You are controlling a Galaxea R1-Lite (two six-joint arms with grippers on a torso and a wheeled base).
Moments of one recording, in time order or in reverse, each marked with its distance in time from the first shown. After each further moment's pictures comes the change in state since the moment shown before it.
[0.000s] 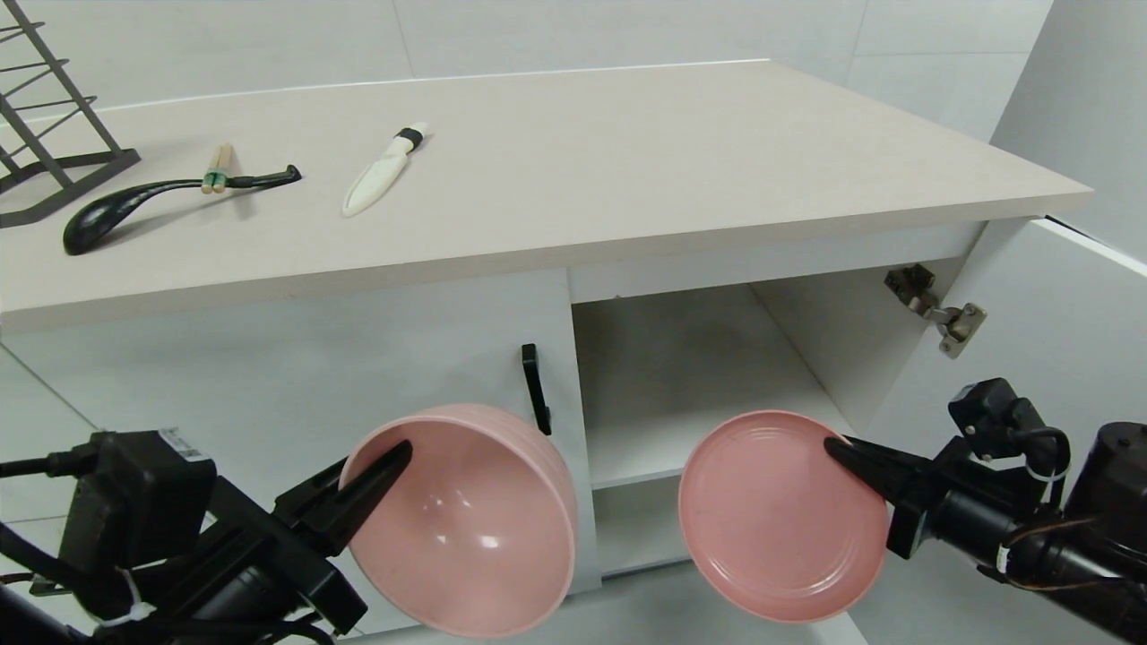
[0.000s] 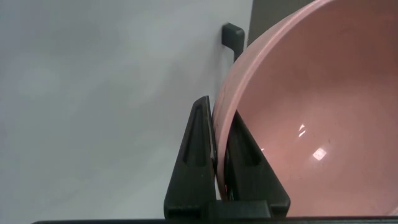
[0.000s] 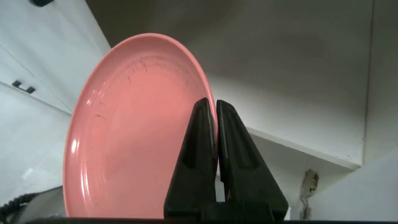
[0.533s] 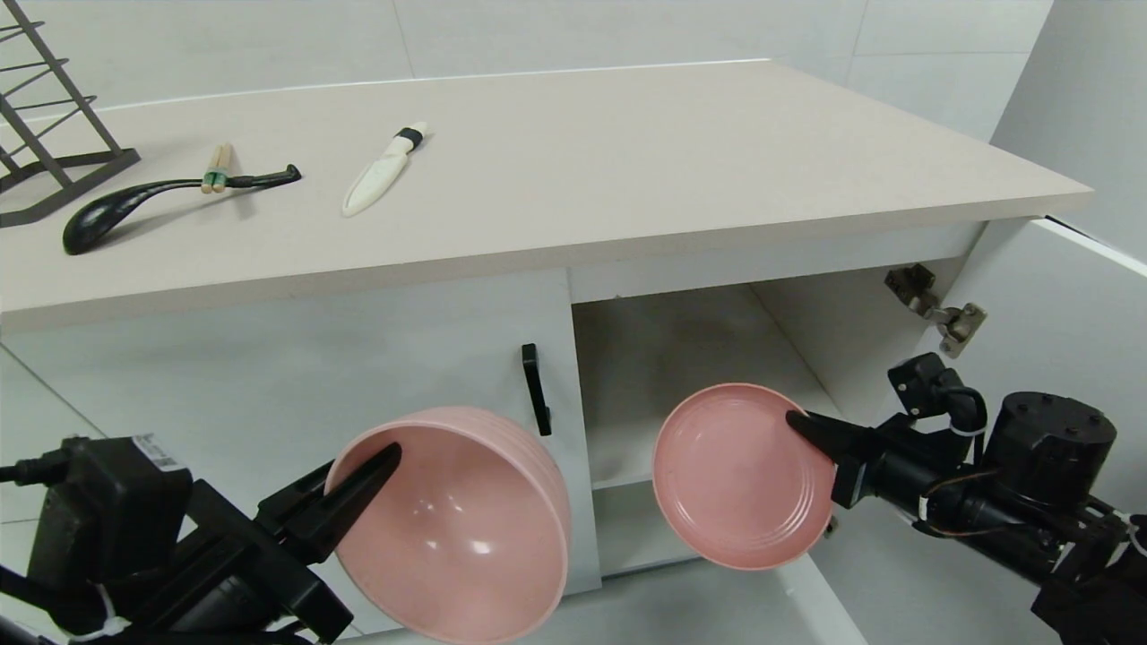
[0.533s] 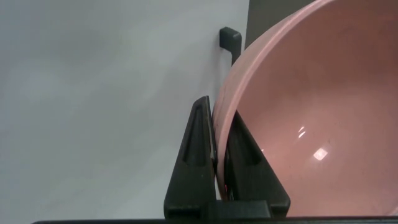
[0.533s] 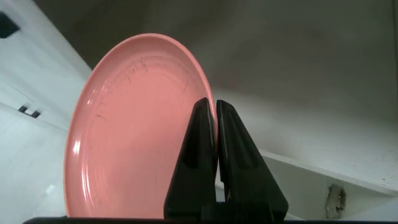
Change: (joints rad) left arm -0.004 -0.056 0.000 0.049 0.005 0.026; right arm -0.003 0.166 -0.182 0.000 -0.001 0.107
